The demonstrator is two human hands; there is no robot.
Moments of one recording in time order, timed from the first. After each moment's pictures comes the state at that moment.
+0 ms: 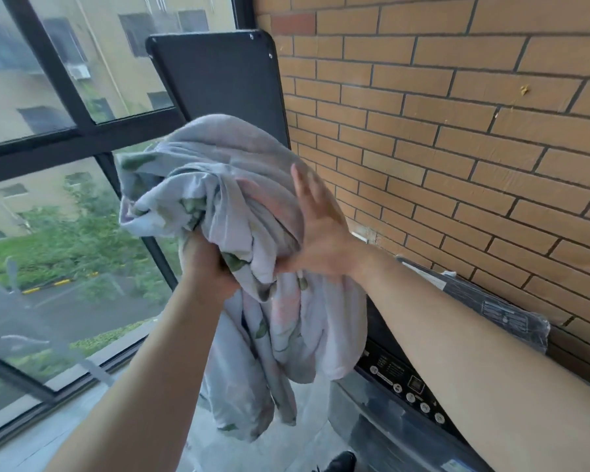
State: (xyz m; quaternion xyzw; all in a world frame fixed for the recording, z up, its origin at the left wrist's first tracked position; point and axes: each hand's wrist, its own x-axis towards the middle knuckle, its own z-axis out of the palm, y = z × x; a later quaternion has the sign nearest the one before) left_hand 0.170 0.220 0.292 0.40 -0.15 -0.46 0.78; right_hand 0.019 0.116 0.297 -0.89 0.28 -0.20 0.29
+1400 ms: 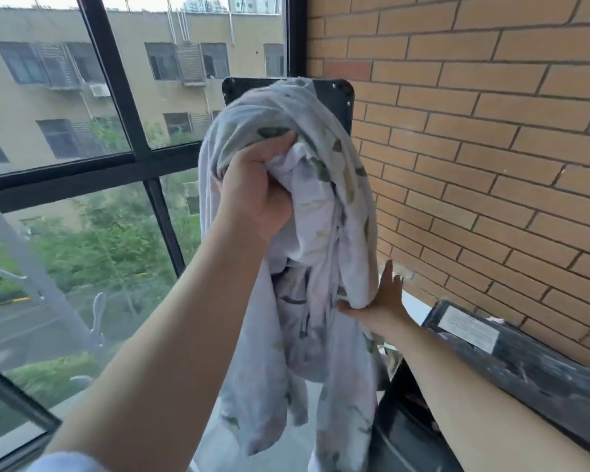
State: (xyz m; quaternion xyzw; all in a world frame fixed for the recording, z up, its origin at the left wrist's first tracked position) left_hand 0.282 0.218 0.430 0.22 -0.34 -0.48 0.78; right_hand 0.109 0.111 0.222 -0.71 0.57 -0.17 0.37
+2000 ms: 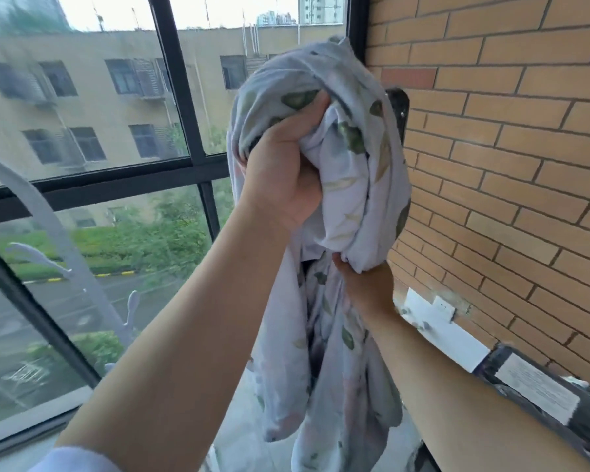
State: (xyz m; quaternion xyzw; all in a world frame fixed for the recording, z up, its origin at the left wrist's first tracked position) left_hand 0.284 0.198 0.460 0.21 -0.40 -0.44 0.78; right_hand 0.208 0.086 0.254 -0.60 0.41 -0.47 0.49
